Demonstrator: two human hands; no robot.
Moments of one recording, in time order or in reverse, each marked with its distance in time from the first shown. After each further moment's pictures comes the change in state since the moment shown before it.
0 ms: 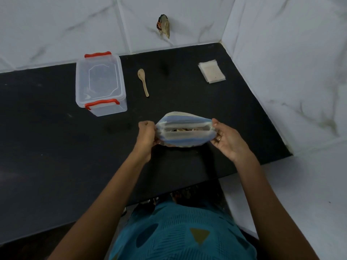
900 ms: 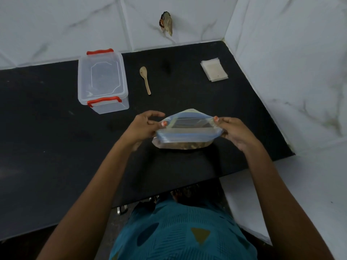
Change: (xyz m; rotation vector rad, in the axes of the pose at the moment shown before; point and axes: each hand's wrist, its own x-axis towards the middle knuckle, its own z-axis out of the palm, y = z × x) left_hand 0.014 0.016 -0.027 0.340 -0.249 0.205; right_hand 0.015 -0.019 -0.009 -0.648 -0.037 -0.129
